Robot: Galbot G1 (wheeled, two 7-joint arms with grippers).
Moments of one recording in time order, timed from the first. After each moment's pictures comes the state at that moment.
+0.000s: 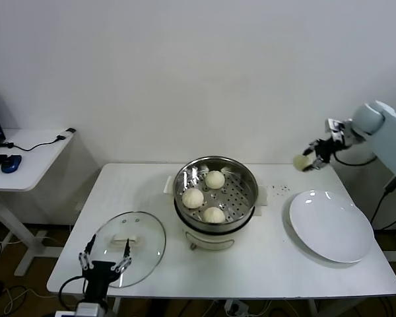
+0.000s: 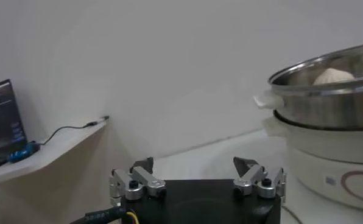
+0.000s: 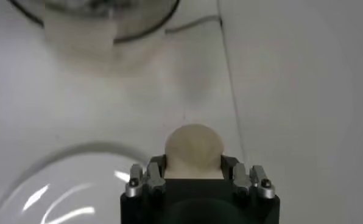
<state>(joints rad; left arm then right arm) 1.76 -1.51 -0.58 -2.14 0.21 0.05 -0.06 0.49 0.83 -1.10 0.80 0.39 -0.05 -1.17</state>
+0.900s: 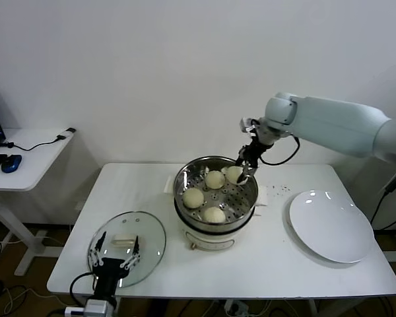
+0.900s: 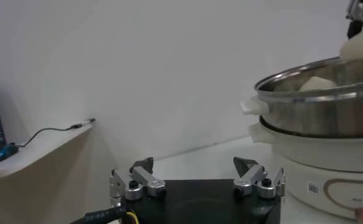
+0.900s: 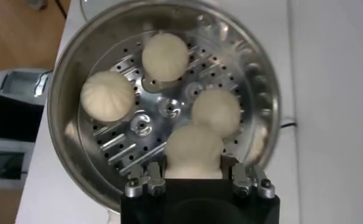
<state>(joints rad) 1.73 -1.50 -0.55 -2.10 0.20 0.03 -0.05 0.71 1.13 -1.66 1.04 0.84 -0.26 -1.04</state>
